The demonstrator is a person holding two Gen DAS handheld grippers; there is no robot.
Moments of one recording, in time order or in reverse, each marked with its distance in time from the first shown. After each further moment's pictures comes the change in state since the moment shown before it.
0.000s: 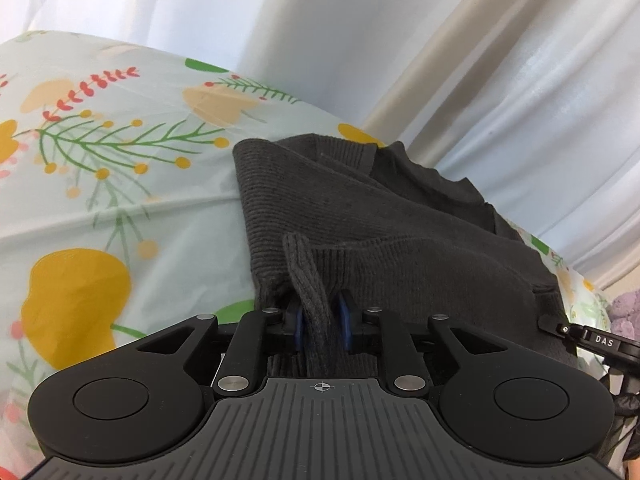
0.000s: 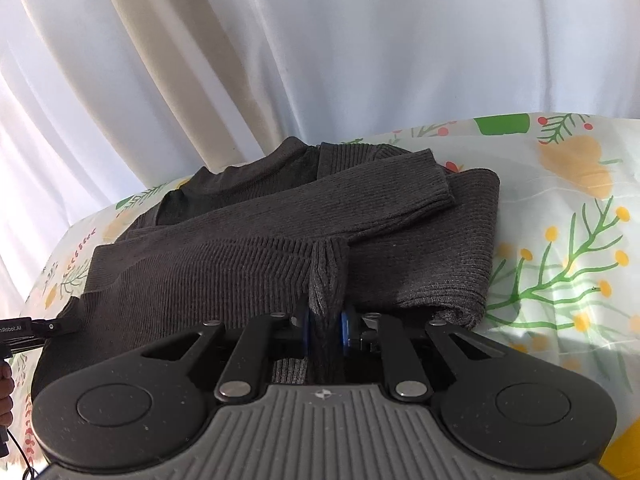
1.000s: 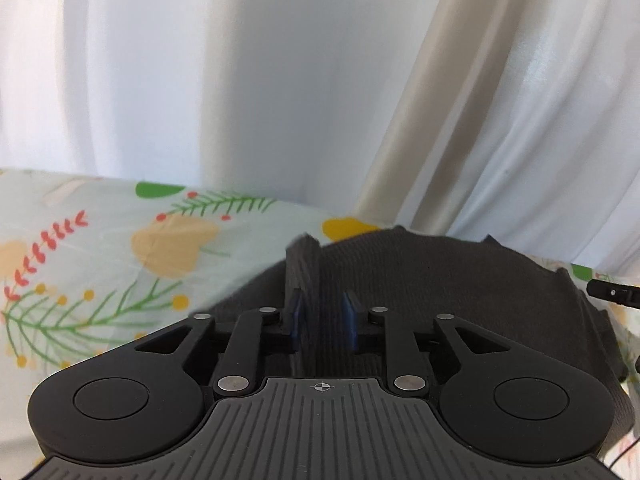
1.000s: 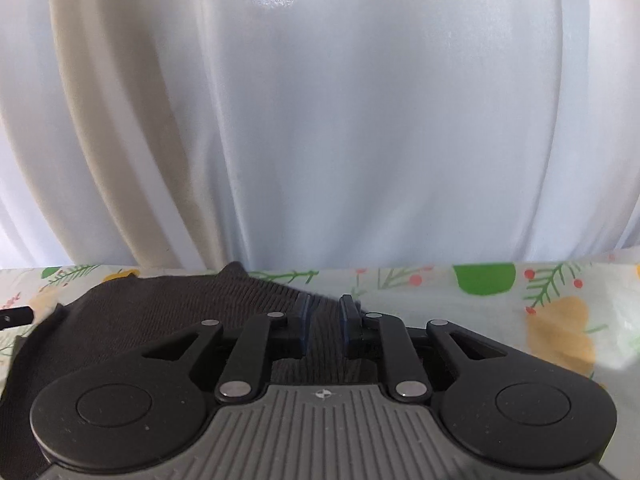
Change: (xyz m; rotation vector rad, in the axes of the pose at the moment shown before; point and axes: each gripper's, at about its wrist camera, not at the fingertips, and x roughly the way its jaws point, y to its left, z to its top) left arm 0.042 -0.053 0.058 0.211 -0.140 0.101; right arm 0.037 0.009 0.082 -0.077 -0.173 -0.186
